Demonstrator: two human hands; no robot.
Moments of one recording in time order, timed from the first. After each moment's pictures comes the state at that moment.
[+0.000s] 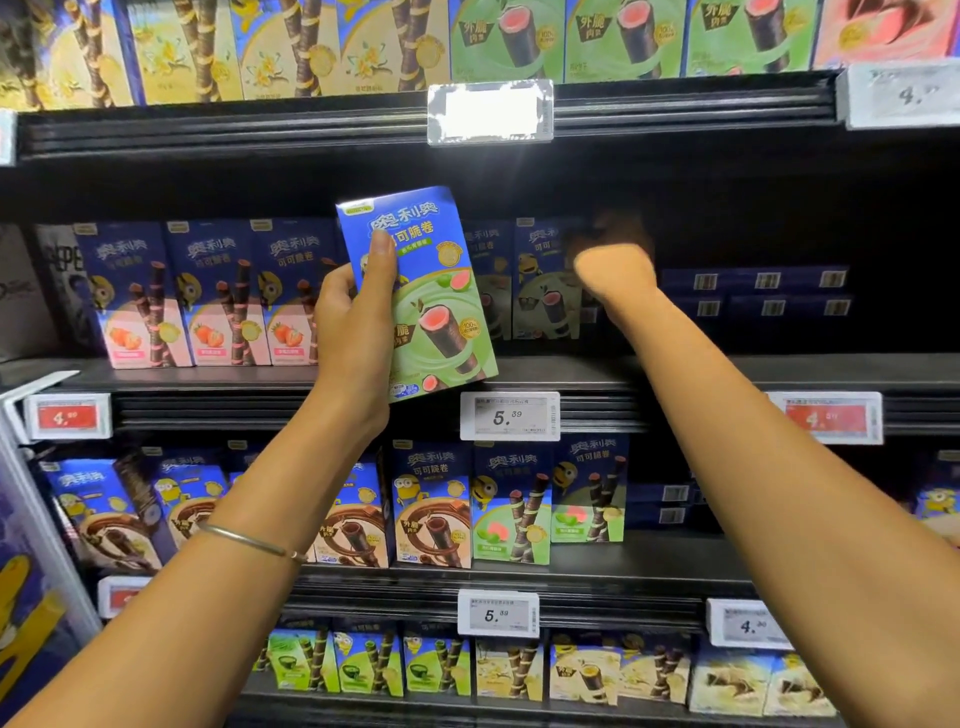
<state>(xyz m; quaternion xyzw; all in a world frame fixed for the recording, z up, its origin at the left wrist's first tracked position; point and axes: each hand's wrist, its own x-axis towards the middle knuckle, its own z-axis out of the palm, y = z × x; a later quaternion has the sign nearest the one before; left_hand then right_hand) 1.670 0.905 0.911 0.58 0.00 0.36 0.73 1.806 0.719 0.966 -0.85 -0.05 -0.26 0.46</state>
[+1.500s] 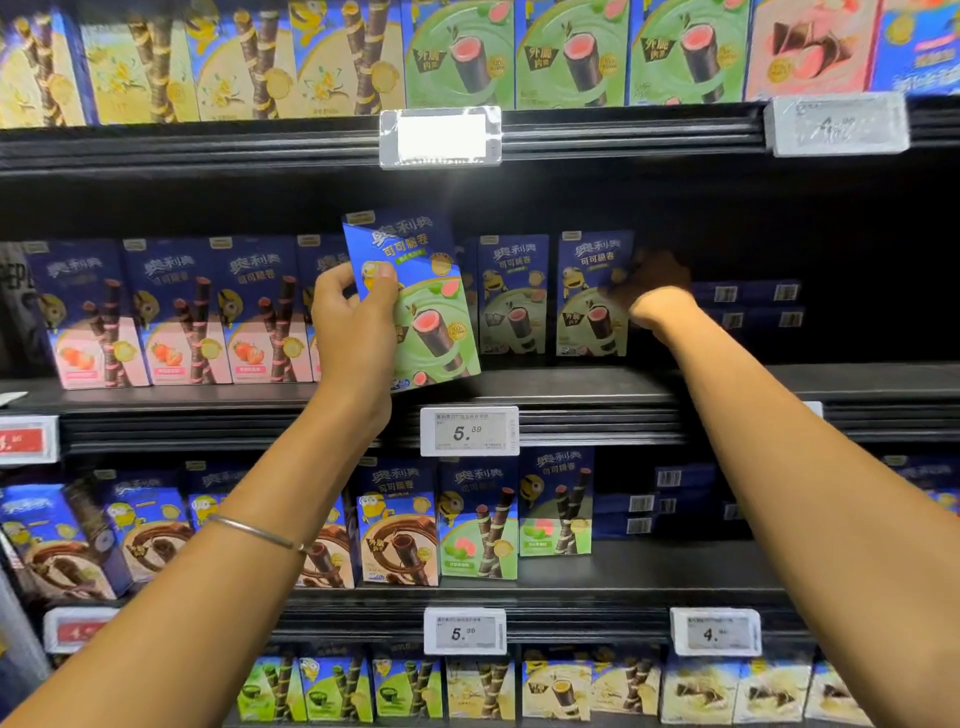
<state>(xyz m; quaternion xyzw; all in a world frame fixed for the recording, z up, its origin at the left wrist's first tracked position) 1.700 0.880 0.917 0.57 -0.01 0.41 0.71 1.864 0.630 0.952 -0.90 -0.04 -0.27 0.34</state>
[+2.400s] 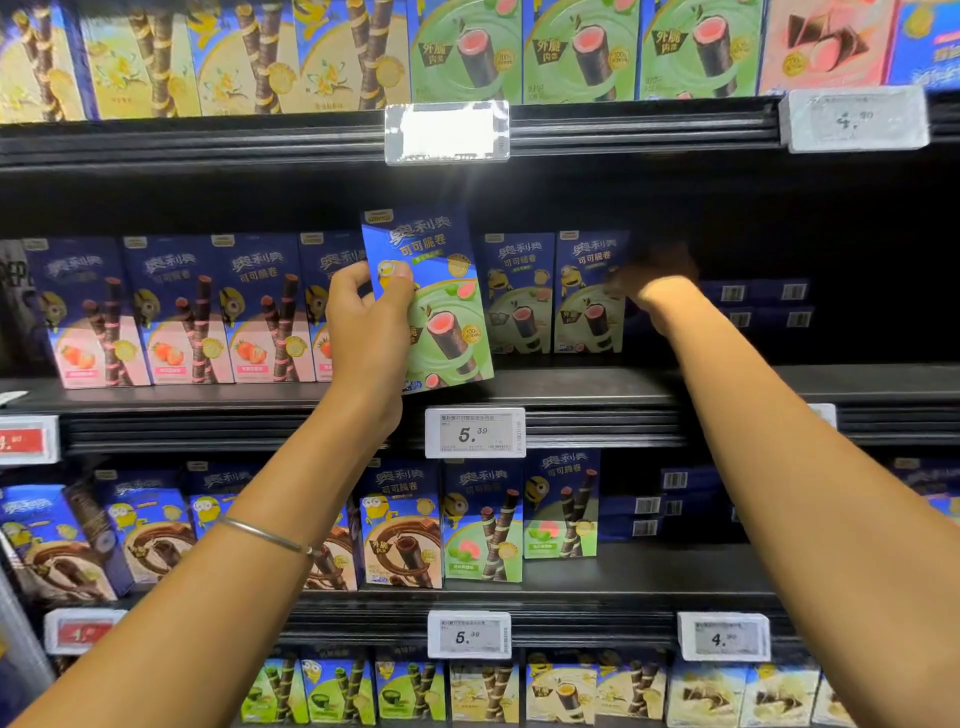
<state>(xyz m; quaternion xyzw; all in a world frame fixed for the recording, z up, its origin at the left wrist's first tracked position) 1.702 0.876 0.917 0.58 -0.01 0.39 0.72 1.854 0.642 0.962 -0.86 0.01 -0.24 0.45</state>
